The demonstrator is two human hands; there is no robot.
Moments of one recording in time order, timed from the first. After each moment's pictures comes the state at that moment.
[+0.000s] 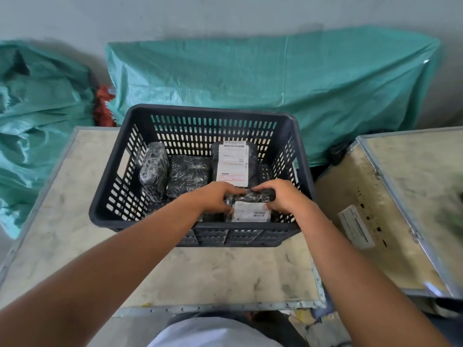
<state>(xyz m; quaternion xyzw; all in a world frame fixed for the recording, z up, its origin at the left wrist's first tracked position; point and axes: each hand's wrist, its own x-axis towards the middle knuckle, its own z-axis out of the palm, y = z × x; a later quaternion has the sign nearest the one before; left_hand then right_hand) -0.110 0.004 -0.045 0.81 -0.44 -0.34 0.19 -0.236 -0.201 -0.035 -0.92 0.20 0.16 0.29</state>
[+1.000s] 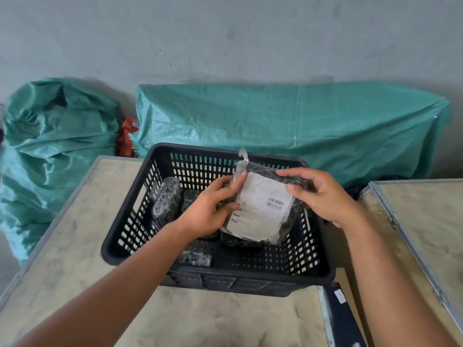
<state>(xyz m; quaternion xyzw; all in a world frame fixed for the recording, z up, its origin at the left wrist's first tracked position) -0.094 0.038 0.029 0.73 -0.45 -0.10 0.50 -0.216 -0.225 0.103 -0.86 0.08 -0.04 0.50</state>
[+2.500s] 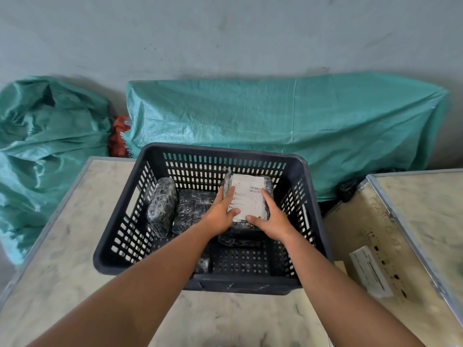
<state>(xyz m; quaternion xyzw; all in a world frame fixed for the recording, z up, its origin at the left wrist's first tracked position) -0.070 -0.019 -0.072 0.85 -0.25 -0.28 0.37 -0.176 -0.195 -0.070 -0.83 0.24 0.03 0.50</state>
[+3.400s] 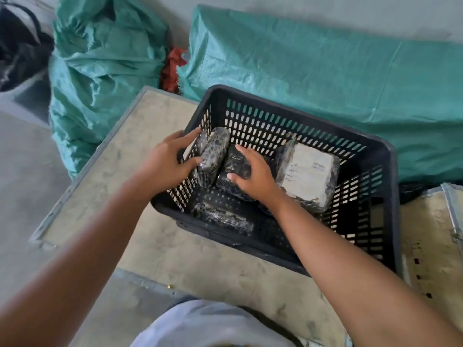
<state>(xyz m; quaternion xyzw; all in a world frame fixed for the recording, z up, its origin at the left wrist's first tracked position) -0.040 0.203 0.007 0.92 -0.15 -0.08 0.35 -0.077 -0.046 -0.068 -0.92 0.01 0.06 0.40</state>
